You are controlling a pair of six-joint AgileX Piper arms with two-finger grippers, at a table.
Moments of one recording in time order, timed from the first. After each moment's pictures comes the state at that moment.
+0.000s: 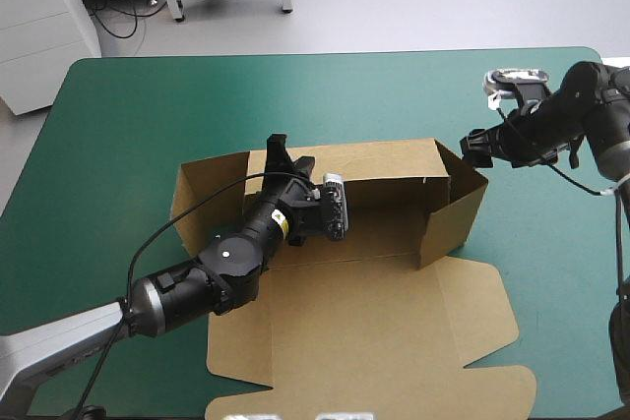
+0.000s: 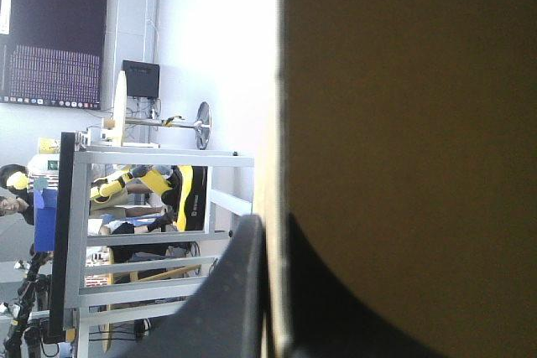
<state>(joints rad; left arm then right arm) -0.98 1.42 -0.98 1.44 0.53 -0.38 0.01 1.60 -1.55 0.25 1.23 -0.22</state>
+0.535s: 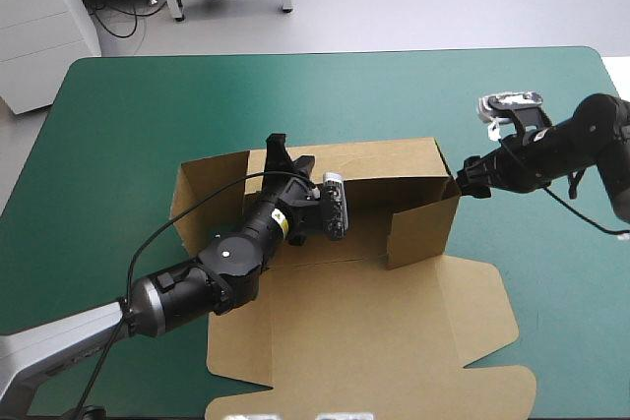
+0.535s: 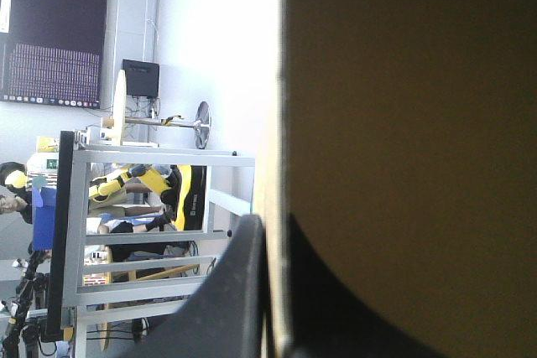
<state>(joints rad) -0.98 1.42 -0.98 1.44 0.53 -0.38 0.01 1.43 -1.36 0.37 1.19 -0.38</state>
